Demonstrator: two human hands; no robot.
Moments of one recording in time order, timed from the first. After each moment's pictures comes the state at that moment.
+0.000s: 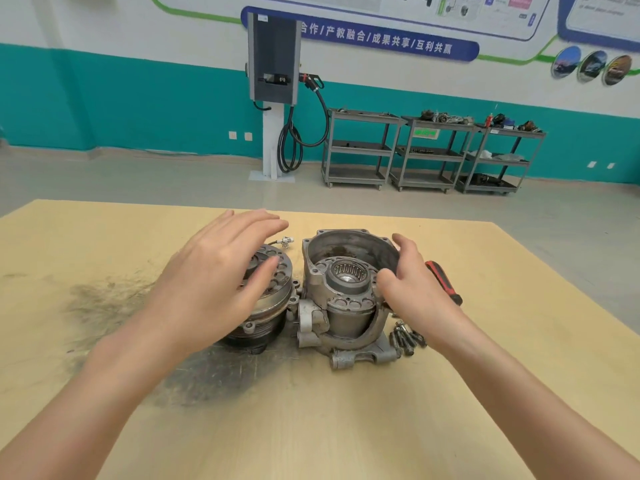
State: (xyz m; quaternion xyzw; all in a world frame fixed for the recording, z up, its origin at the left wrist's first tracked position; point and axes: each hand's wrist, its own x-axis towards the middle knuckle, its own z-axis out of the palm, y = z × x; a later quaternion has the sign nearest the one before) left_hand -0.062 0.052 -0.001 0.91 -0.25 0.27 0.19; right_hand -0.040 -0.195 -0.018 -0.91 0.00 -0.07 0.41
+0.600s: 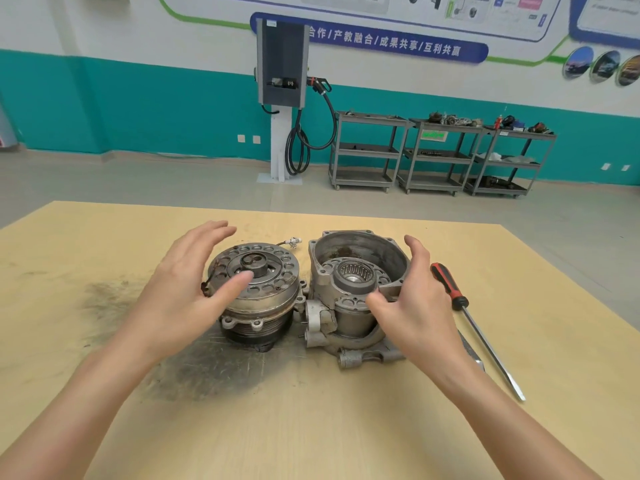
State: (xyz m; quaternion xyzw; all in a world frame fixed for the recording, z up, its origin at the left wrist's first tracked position) left_hand -0.053 0.090 -0.037 0.90 -0.14 0.26 0.32; right_hand -0.056 -0.188 -0.044 -0.91 -0.01 -0.22 0.35
